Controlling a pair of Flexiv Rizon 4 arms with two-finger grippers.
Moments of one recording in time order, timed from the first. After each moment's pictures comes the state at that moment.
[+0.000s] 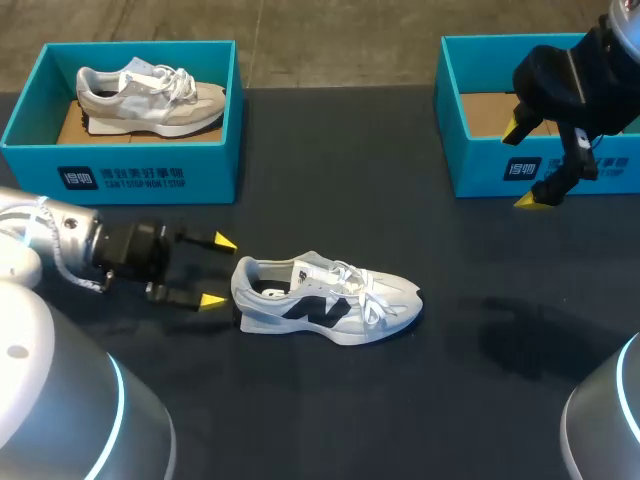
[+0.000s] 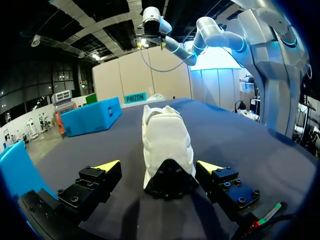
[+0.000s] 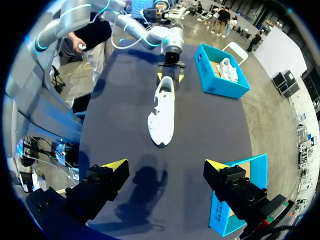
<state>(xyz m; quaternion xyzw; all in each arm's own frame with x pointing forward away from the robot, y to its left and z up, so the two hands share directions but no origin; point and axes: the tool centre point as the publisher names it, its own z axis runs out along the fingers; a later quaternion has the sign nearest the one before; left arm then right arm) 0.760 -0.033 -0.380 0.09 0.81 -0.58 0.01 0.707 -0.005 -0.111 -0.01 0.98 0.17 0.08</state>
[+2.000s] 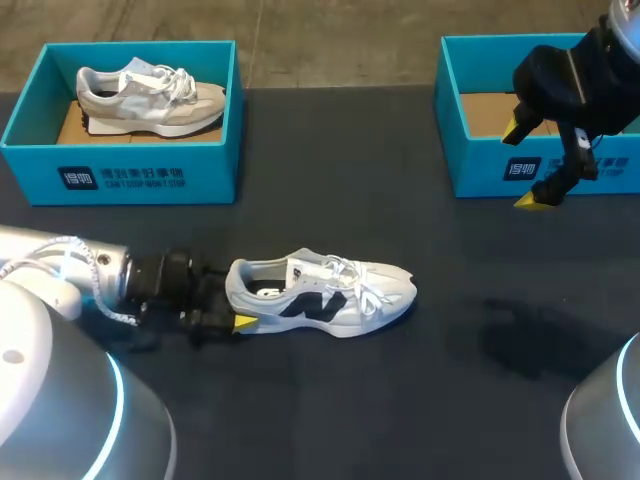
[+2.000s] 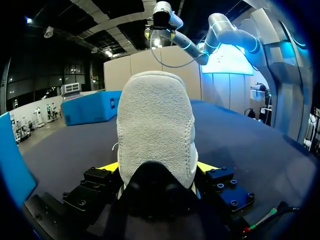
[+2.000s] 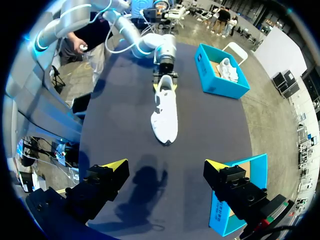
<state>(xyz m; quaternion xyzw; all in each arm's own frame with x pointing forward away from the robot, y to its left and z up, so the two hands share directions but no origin) 0.740 -0.068 -0.419 0.03 0.81 -0.59 0.02 0.707 -0.005 -0.111 -0.01 0.98 0.17 0.08</state>
